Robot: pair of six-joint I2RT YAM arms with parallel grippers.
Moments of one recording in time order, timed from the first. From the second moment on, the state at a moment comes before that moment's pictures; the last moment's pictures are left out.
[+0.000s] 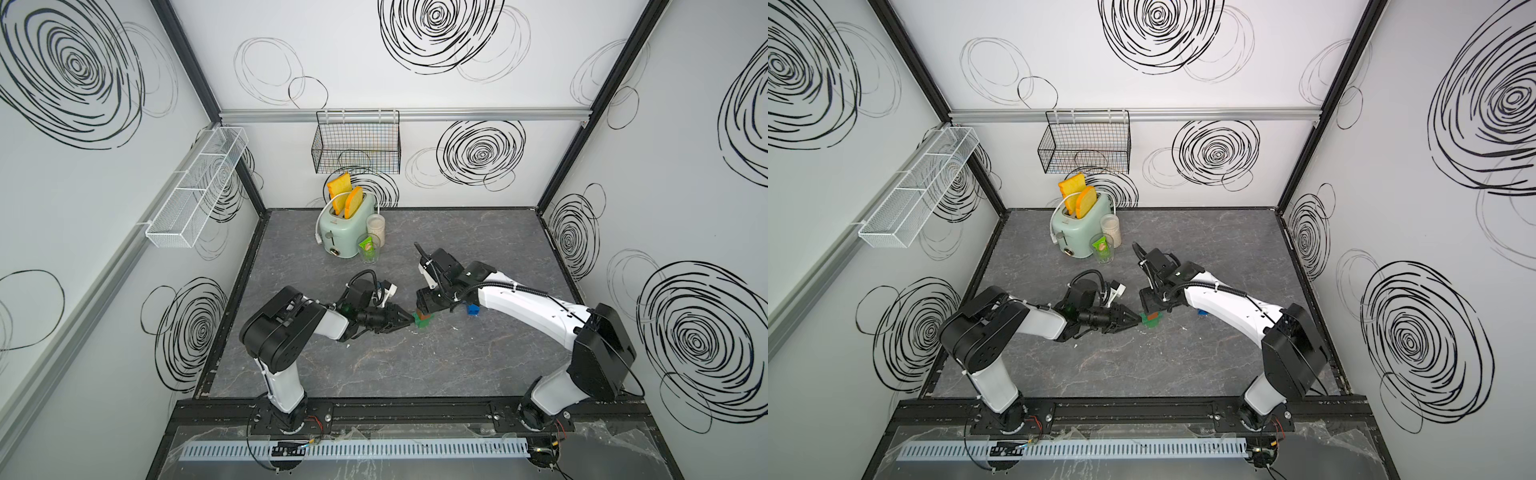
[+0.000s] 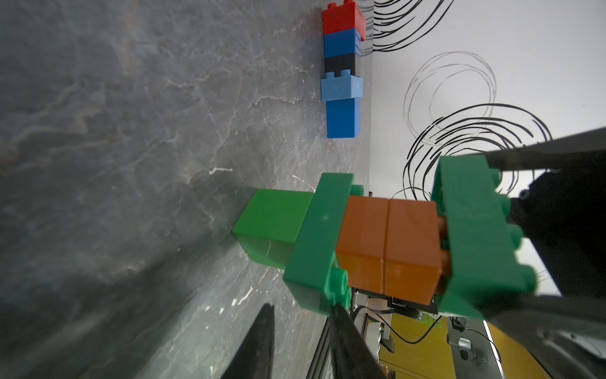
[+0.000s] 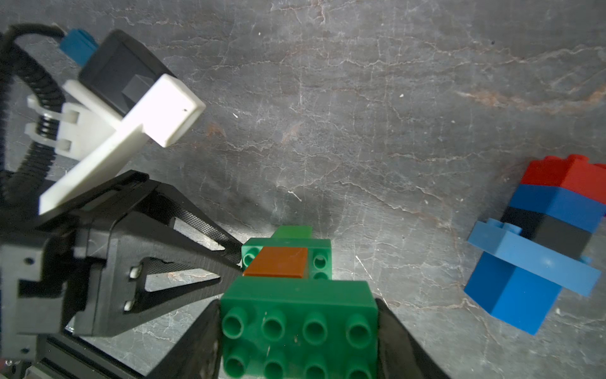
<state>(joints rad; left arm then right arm) -0.54 1.78 0.57 0.60 0.83 -0.97 0.78 1.56 1.20 -0.79 0.02 0.42</state>
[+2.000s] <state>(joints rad) -0.54 1.79 0.56 0.60 0.82 -0.98 0.80 1.53 1.12 -0.72 0.07 0.39</state>
